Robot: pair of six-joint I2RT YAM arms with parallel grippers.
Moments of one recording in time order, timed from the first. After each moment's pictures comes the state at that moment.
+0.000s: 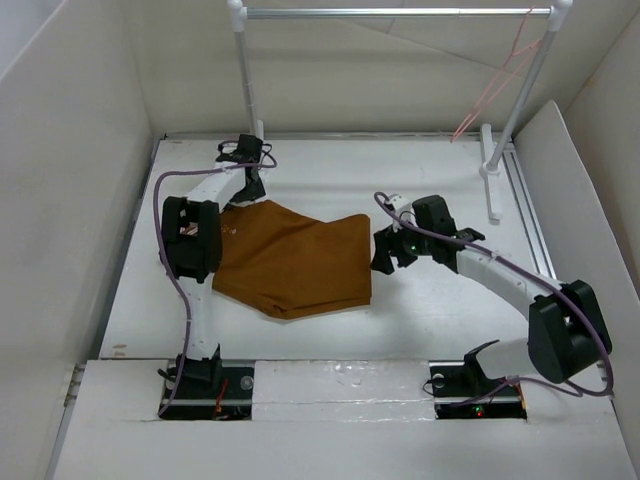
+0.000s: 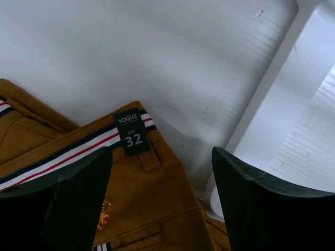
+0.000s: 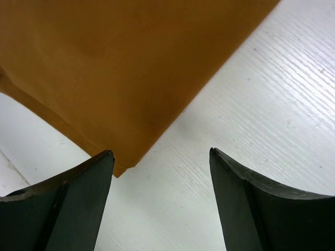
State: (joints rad) left arm -0.19 2.12 1.70 -0.69 -0.46 -0.52; right arm 0.45 1.37 0.85 -0.31 -0.41 0.00
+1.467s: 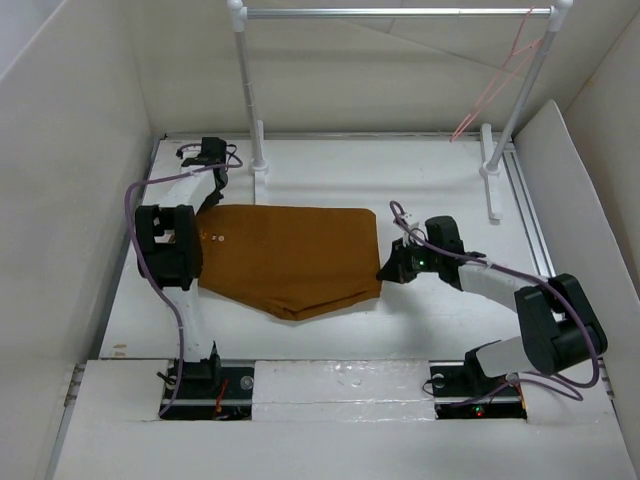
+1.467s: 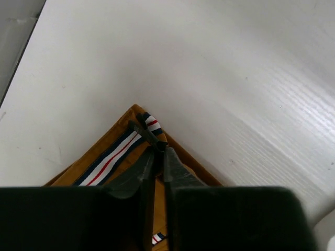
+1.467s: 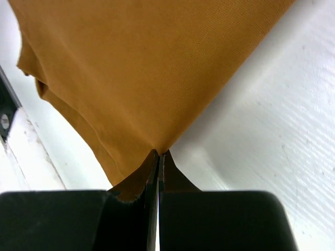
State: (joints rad) left arm -0.02 2.00 1.58 -0.70 -0.58 -0.48; right arm 0.32 1.40 0.58 0.07 -0.69 0.16
